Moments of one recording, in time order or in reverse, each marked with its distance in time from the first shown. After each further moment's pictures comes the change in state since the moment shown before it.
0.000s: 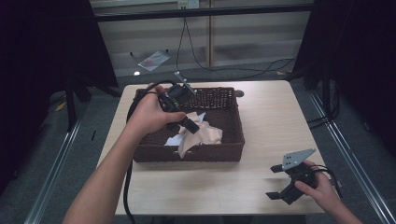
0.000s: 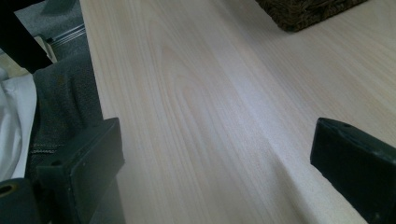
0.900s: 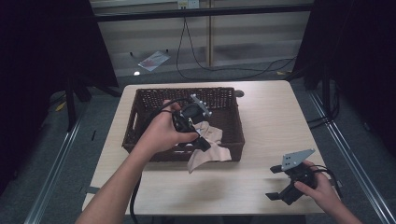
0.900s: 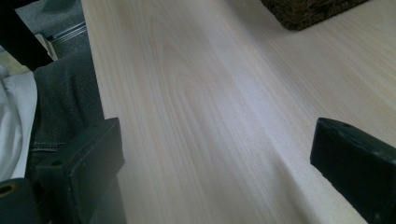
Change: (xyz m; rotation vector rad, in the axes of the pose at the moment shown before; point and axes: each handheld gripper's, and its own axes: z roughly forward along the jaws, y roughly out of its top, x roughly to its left) left arm -0.028 -0.005 0.041 0.048 -0.050 0.113; right arm 0.001 0.000 0.001 0.006 0.008 -0.007
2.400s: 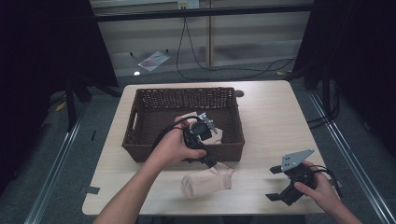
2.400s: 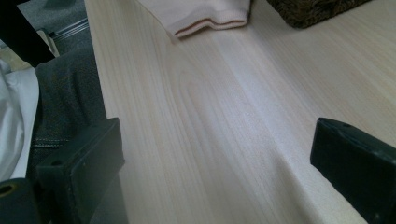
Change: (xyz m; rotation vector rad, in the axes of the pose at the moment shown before) left arm 0.013 -0.013 0.052 0.024 0.001 -0.008; right arm 0.001 0.000 0.001 0.011 0.003 -0.005
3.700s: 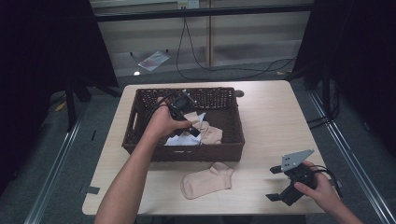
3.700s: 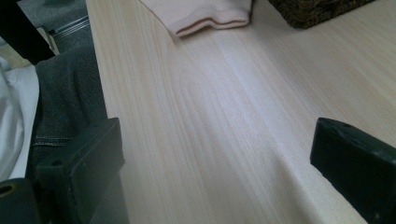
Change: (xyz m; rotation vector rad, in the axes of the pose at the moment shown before) left arm 0.107 -0.016 -0.011 -0.045 0.261 -0.238; right arm 0.000 0.000 -0.001 0.004 0.000 -0.013
